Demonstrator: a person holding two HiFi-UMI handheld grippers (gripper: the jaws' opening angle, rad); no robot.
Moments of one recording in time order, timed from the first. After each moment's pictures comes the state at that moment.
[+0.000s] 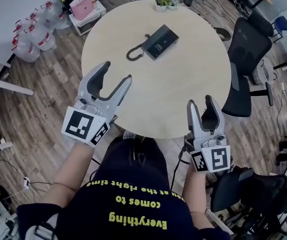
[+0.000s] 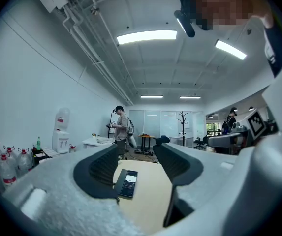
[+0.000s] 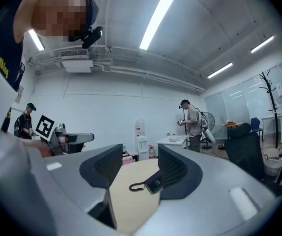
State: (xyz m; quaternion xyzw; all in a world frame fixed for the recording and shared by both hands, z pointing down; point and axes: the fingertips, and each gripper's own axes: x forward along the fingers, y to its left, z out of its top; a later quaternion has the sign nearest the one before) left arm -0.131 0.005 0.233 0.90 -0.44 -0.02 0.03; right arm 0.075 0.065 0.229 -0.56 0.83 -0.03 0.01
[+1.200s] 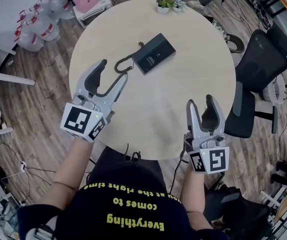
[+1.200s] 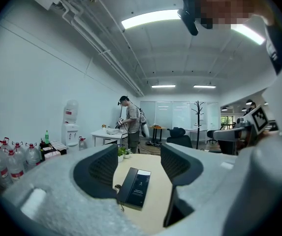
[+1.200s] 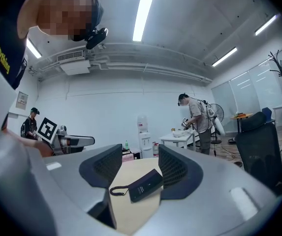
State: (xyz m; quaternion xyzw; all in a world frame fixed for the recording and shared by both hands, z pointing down) left arm -0.063 -0.129 0.281 0.86 -0.50 0.03 0.06; right arm 0.159 -0.087 0.265 -0.51 0.86 -0.06 0.00
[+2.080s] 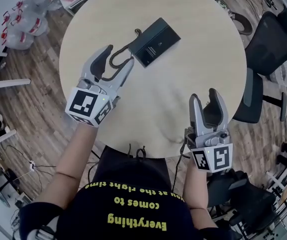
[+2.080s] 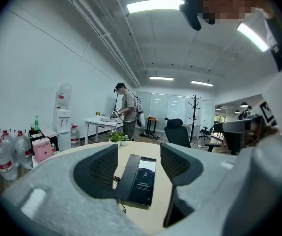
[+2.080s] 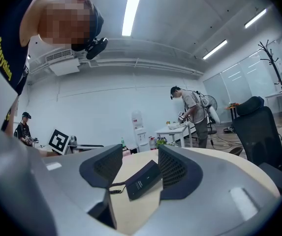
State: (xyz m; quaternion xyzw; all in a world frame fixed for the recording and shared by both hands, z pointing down) left arm -0.054 -0.208 0.369 0.88 -0.46 0.06 0.11; right arm 0.147 -0.126 0.320 -0.53 0.84 -0.11 0.01
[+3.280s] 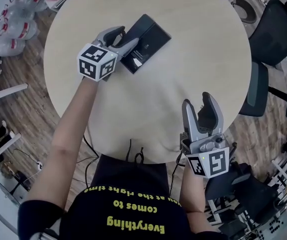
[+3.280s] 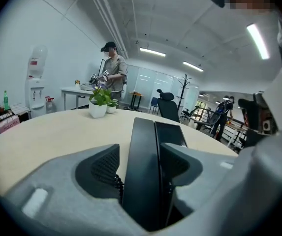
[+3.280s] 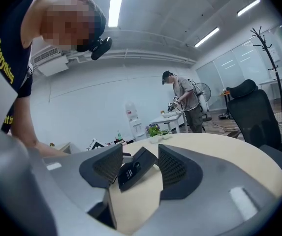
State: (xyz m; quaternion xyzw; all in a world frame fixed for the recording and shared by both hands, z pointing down) left arm 0.014 -0.340 0.536 0.91 -0.33 0.18 0.19; right arm 0.173 -0.162 0.382 -0.54 0.82 -0.17 -0.01
